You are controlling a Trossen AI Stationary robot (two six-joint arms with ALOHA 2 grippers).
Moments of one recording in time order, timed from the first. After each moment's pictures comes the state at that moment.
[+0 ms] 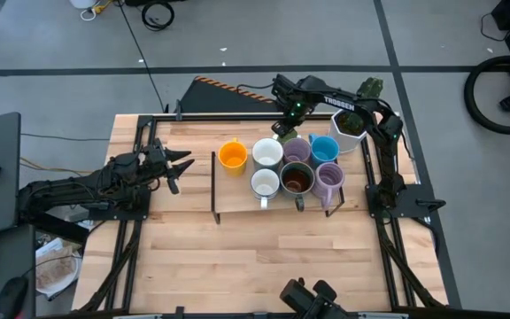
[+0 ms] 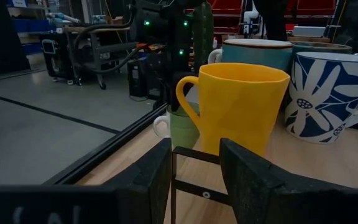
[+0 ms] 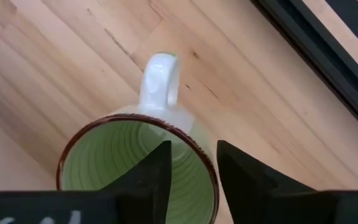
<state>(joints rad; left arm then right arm) 0.19 0.32 0.22 0.08 -0.26 -0.03 -0.67 2.01 1.74 -1.10 -0.12 0.13</state>
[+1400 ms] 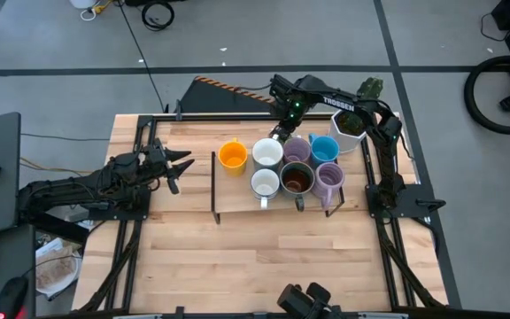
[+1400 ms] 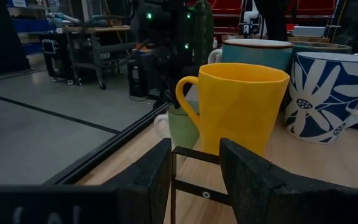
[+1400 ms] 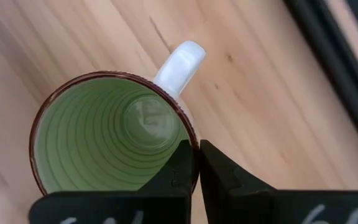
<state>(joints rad) 0.19 0.32 0.22 0.08 -0.26 -0.03 -0.64 2.01 1.79 -1.15 -0.17 -0.03</state>
